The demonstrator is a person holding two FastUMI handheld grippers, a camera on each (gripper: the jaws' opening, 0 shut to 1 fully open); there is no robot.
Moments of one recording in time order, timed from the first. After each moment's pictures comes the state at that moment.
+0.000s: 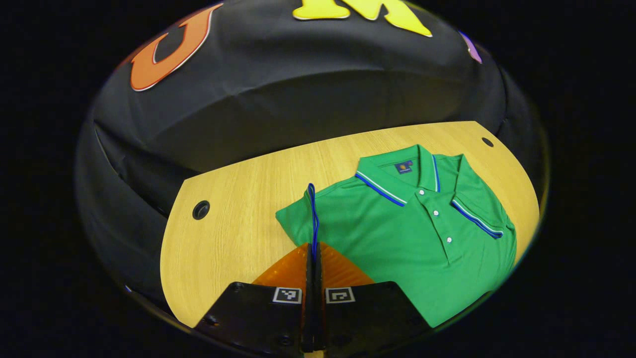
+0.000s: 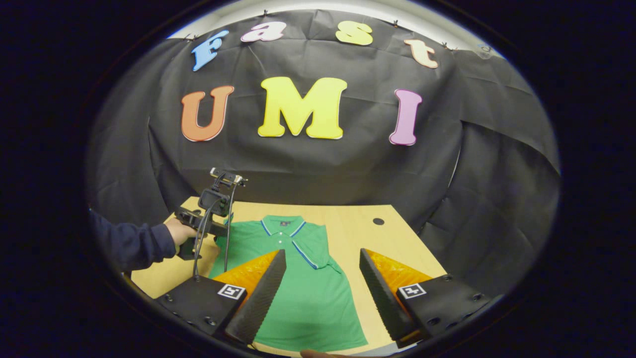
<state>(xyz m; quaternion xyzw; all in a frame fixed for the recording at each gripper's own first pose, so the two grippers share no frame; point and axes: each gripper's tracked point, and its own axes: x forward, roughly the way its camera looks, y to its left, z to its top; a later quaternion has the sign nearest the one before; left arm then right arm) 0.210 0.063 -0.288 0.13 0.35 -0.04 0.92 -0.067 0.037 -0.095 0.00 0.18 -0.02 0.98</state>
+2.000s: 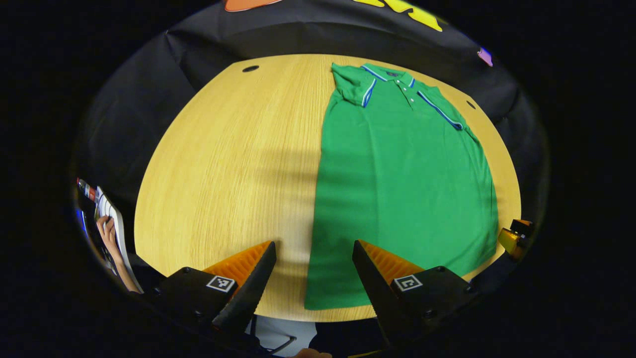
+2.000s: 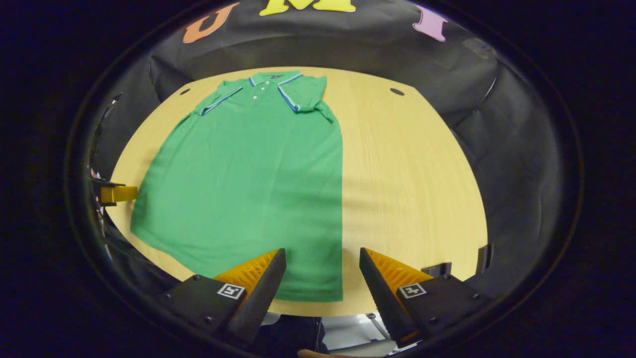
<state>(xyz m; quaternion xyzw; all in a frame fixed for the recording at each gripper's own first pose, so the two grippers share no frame) -0.150 0.081 -0.368 -0.03 0.54 0.03 0.84 -0.142 -0.051 -0.380 -0.06 0.51 0.02 0.86</state>
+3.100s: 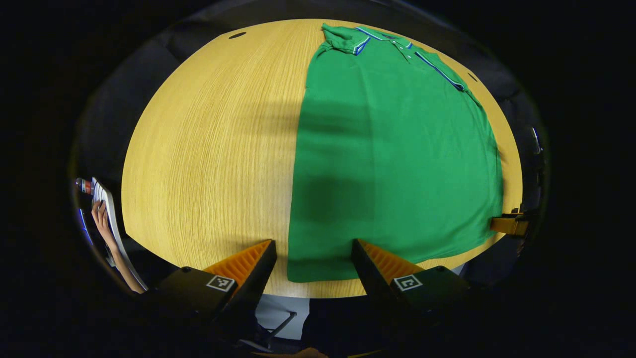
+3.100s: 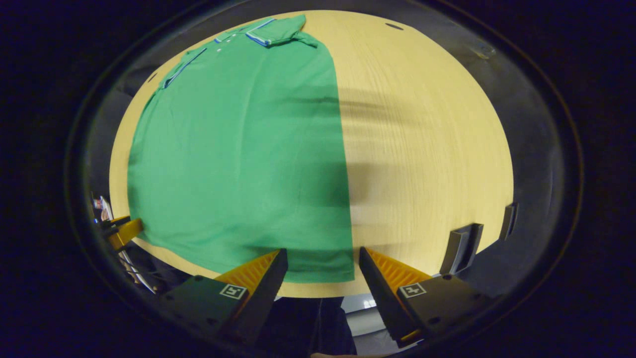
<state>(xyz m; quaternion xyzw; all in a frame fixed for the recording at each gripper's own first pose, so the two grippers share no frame) -0.186 0.067 -0.389 -0.03 0.63 0.01 0.78 -0.163 -0.049 -0.413 -0.01 0.67 0.00 0.74</state>
